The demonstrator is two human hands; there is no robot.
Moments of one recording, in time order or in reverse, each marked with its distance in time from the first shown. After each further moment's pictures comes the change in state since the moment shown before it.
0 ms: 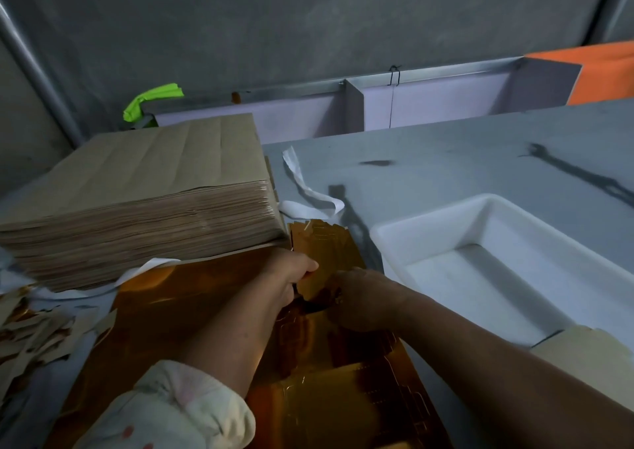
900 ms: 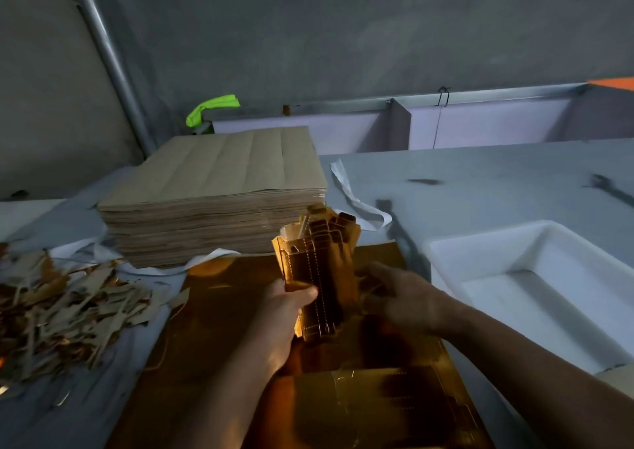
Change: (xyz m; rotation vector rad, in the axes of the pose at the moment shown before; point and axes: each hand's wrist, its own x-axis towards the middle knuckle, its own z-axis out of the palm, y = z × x) left_hand -0.076 -0.065 -0.076 -0.342 0.020 0.171; right_hand -0.001 -0.006 0.006 0.403 0.060 -0.154
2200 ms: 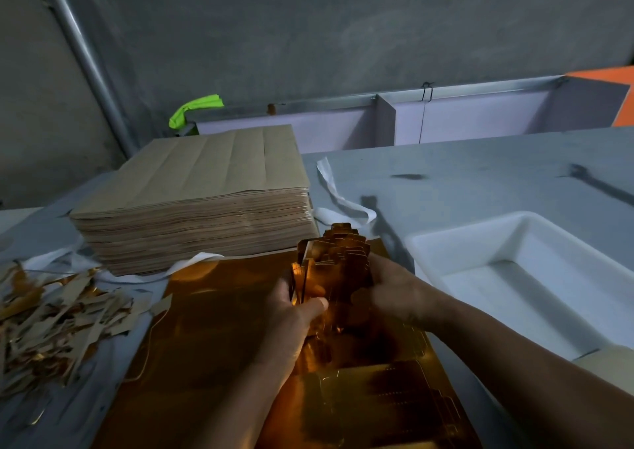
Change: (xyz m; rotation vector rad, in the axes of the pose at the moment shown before) left_hand -0.013 -0.006 0.034 0.086 0.055 0.150; right_hand 0.001 -0.006 -0.005 0.238 0.018 0.013
